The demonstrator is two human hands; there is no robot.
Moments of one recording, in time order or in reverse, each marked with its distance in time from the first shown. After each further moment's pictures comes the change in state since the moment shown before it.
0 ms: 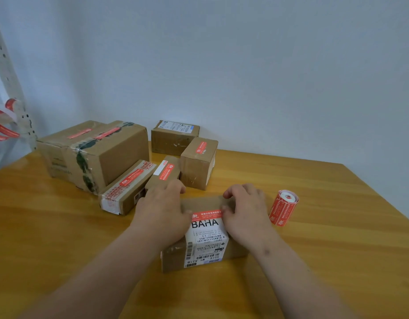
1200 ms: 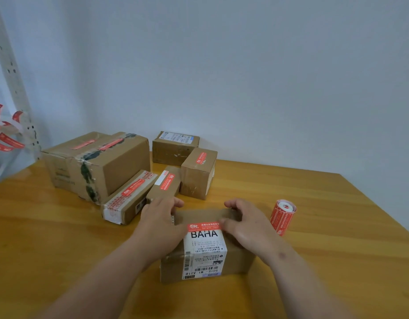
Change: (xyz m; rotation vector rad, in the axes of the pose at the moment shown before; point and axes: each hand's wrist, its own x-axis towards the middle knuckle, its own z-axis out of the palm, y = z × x) left_hand -0.004 -0.023 0.008 -0.308 -0.016 0.031; right_hand -0.007 0.003 -0.022 0.274 -0.249 0.149
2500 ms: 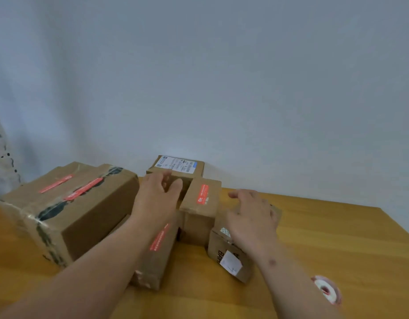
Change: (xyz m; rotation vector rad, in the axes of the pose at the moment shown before) left_hand 0.185 0.026 -0.026 -0.194 0.367 -0.044; right_hand 0.146 -0.038 -0.030 -0.218 0.178 -0.007
